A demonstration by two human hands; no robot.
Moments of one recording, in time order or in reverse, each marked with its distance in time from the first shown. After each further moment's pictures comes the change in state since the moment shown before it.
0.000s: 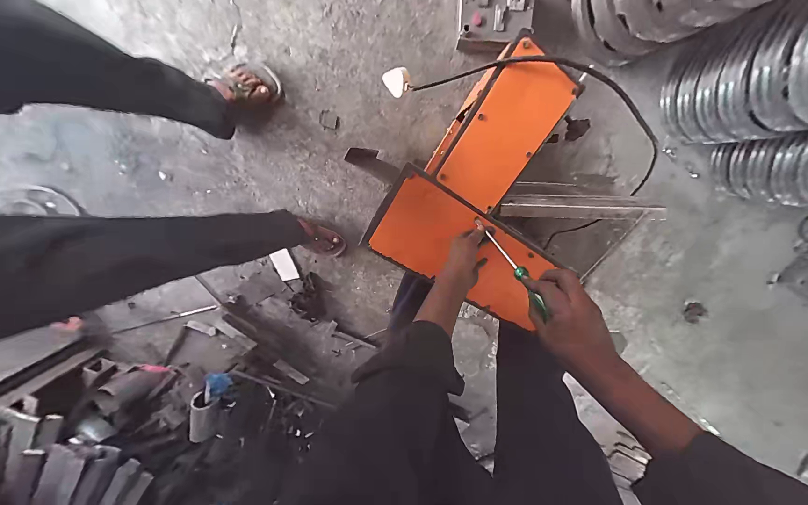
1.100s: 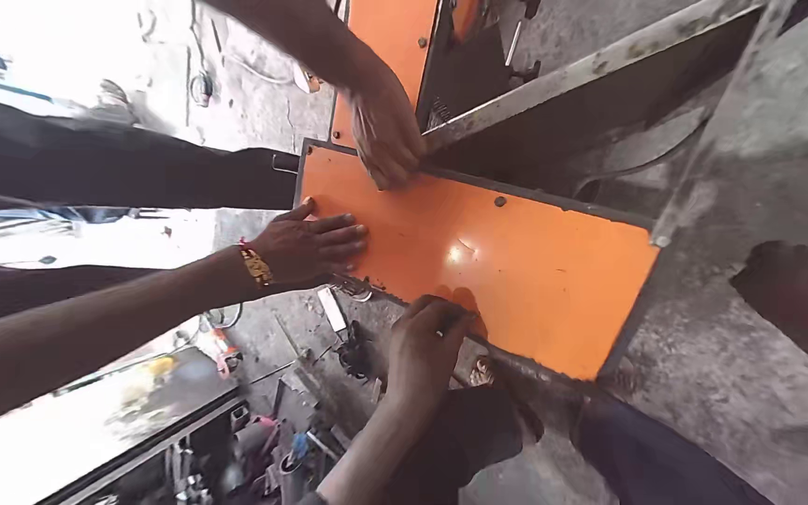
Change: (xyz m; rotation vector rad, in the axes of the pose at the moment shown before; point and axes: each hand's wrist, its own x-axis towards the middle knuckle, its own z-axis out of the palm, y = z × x) left_hand -0.005 -0.195 -0.032 1.305 0.396 1.077; right_hand -0.098 0.518 0.319 -0.166 0.119 0.536
